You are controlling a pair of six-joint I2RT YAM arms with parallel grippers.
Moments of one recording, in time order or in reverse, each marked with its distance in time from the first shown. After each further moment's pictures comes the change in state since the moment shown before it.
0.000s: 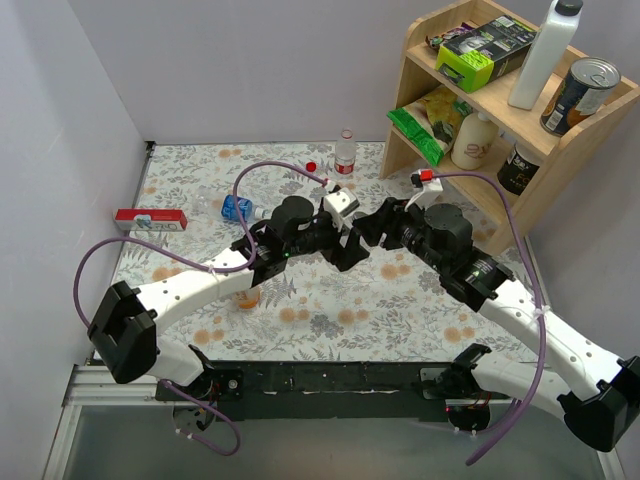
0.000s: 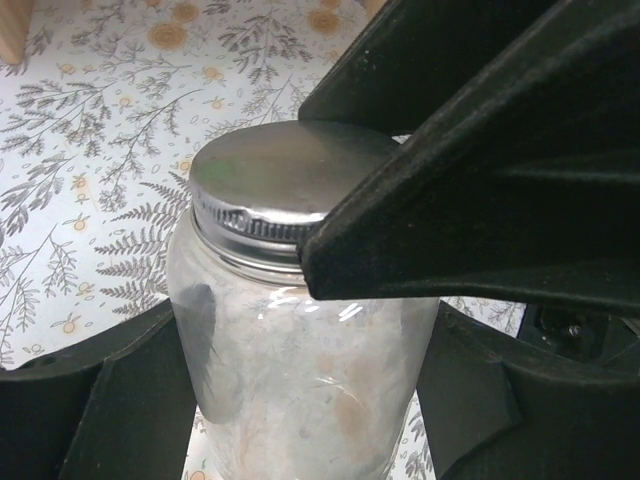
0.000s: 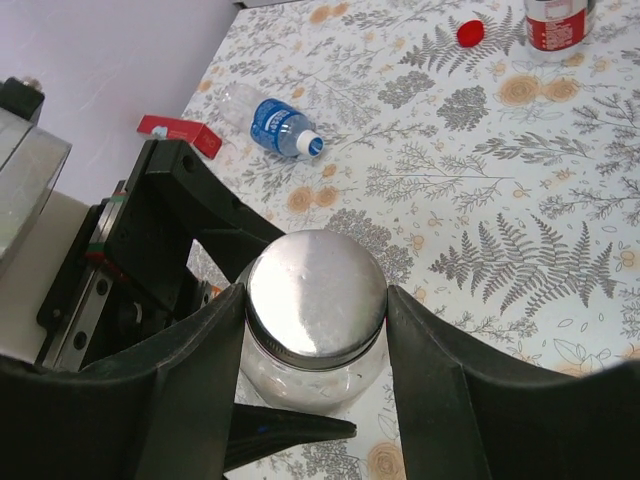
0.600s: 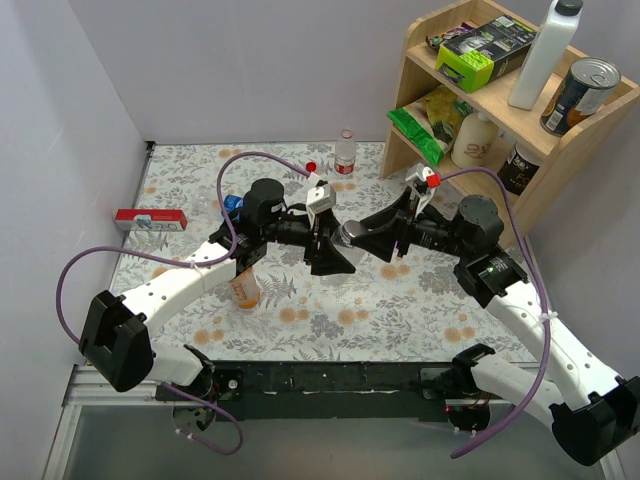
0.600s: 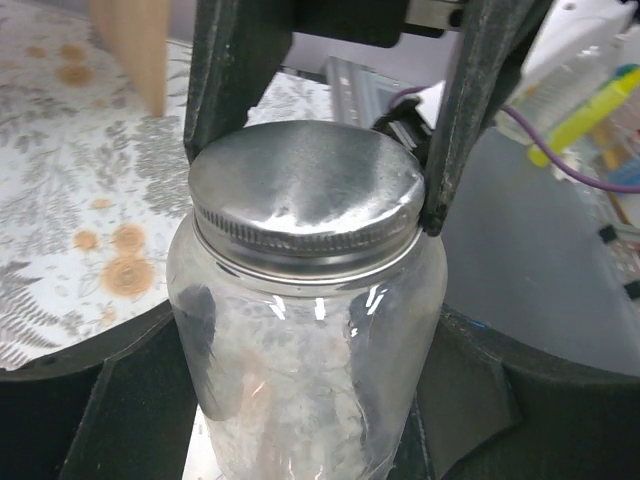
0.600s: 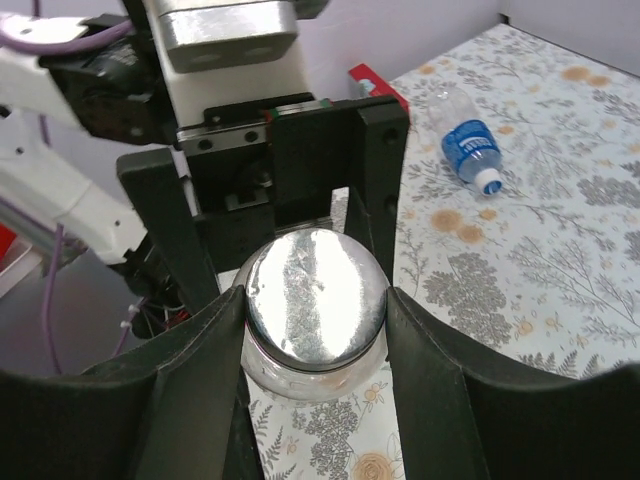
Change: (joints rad) left arm 0.166 -0.055 0.000 0.042 0.674 -0.033; right arm -0.206 -0.039 -0.020 0.204 -0.787 -0.223
